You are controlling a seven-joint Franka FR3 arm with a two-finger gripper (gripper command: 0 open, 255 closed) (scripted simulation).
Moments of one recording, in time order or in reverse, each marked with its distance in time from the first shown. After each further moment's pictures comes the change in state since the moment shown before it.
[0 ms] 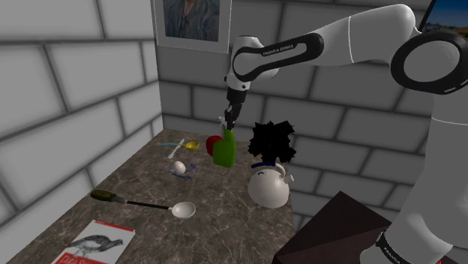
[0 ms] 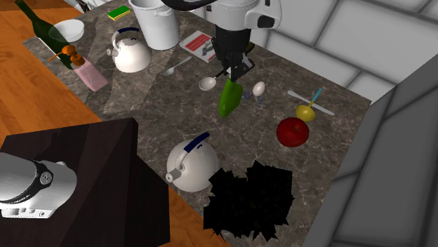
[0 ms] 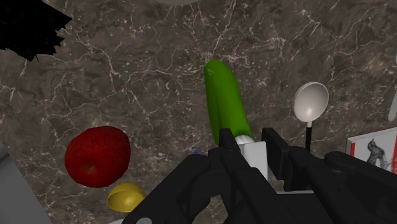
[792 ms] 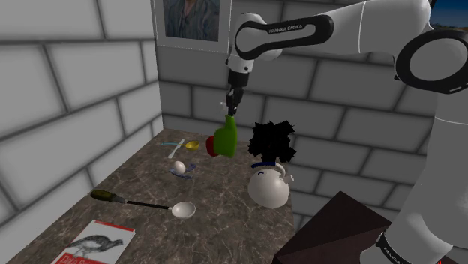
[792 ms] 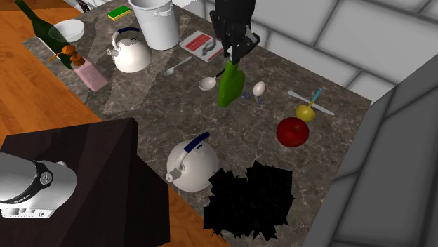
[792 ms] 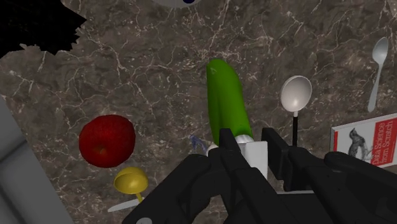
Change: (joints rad) arm -0.001 -0.025 0.000 0.129 -0.002 -0.153 0.009
